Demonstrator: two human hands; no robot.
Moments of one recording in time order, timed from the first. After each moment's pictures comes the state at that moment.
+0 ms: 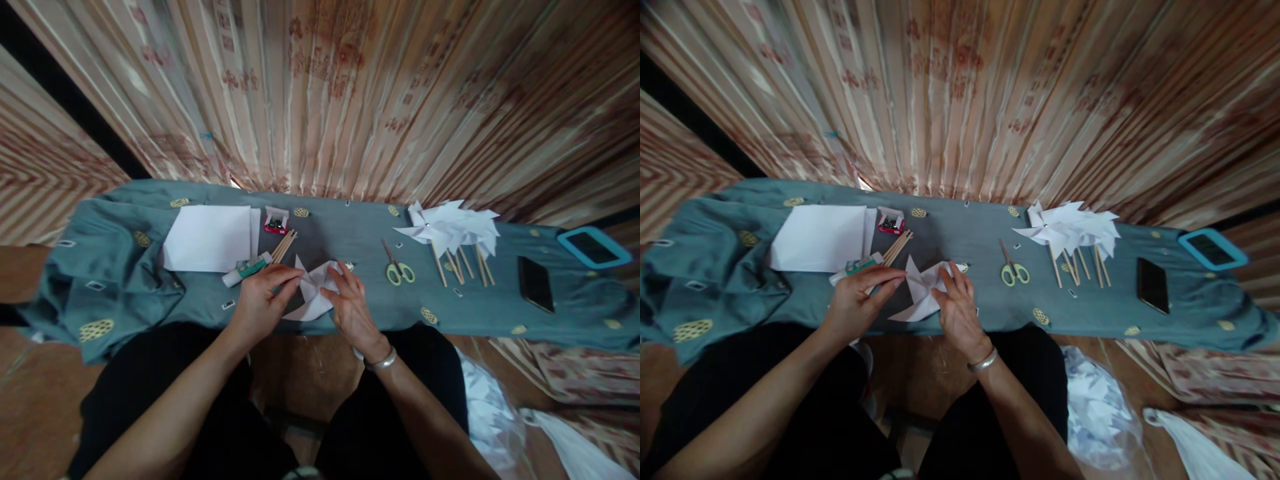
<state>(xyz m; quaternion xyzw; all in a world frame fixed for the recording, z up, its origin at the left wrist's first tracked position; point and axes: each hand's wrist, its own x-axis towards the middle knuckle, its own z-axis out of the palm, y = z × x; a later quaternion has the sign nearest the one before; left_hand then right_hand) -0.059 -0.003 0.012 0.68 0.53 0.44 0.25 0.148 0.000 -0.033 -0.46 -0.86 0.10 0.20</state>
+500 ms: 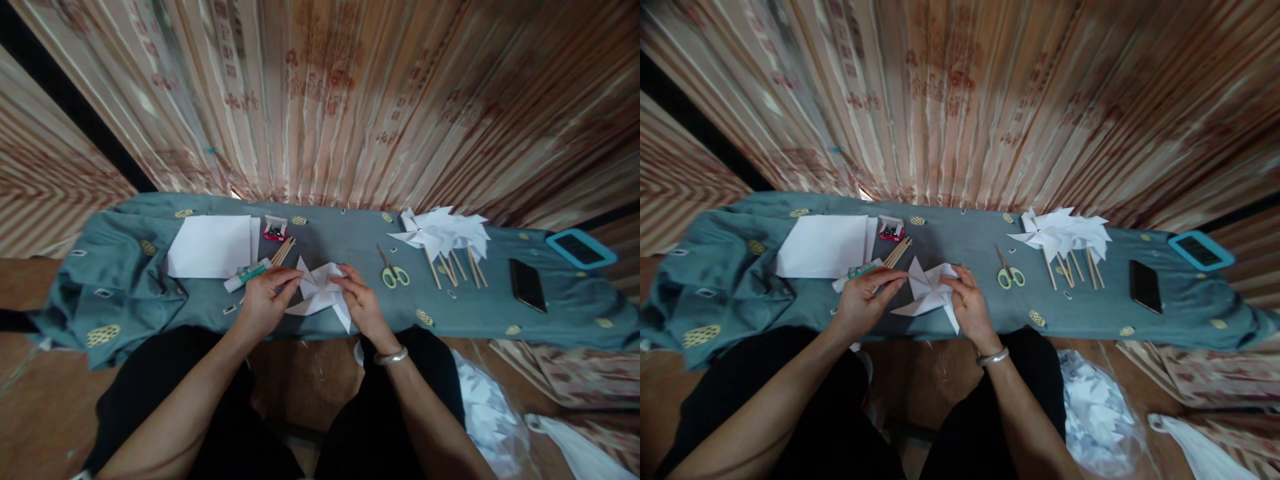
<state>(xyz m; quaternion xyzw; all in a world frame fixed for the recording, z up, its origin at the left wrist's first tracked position) -0.056 0.003 0.010 0.68 0.53 0.45 0.24 0.168 0.022 -0.044 -0.50 -0.75 0.26 0.36</state>
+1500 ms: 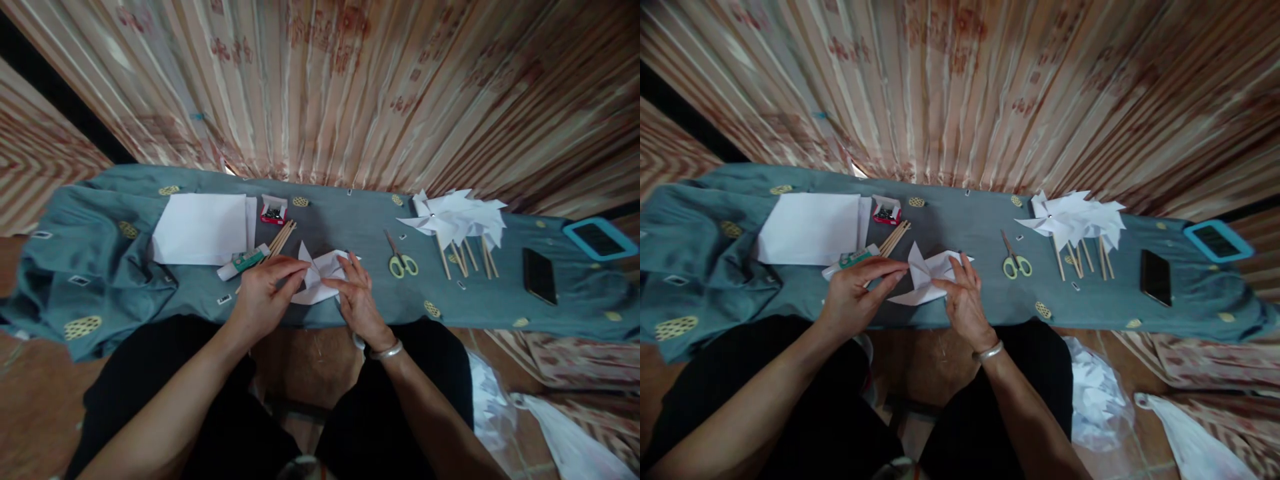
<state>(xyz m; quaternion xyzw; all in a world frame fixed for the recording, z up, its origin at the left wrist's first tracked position) -0.053 -0.001 0.017 0.69 0.50 0.45 0.26 0.159 0.007 -0.046 -0.50 -0.82 0.16 0.24</state>
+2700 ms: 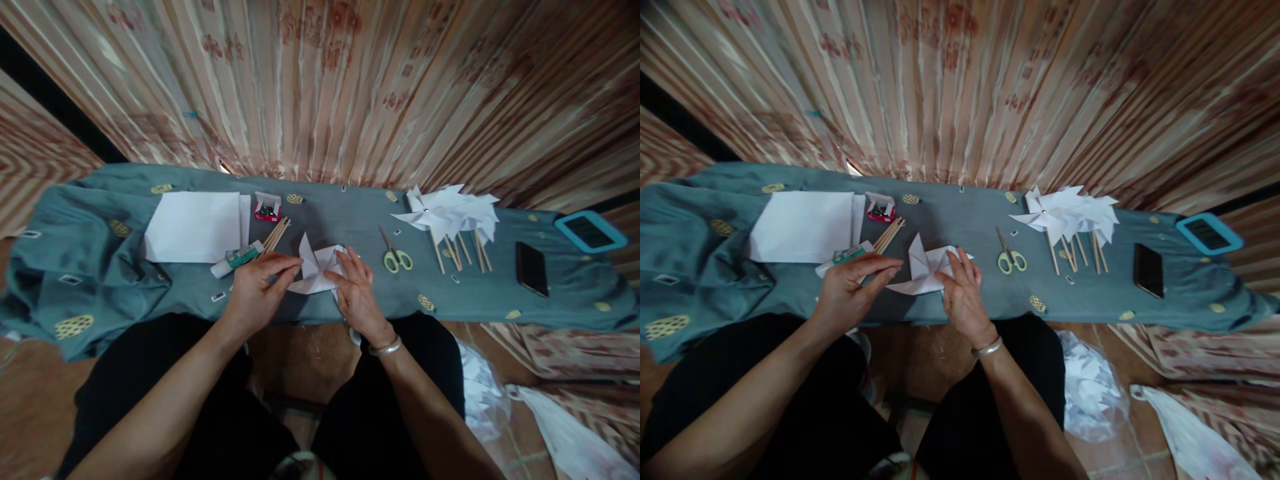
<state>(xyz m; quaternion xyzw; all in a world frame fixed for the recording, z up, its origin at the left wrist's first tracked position) -0.051 -0.001 0.018 0.68 0.52 0.44 0.27 0.165 0.005 -0.036 -0.50 -0.84 0.09 0.20</state>
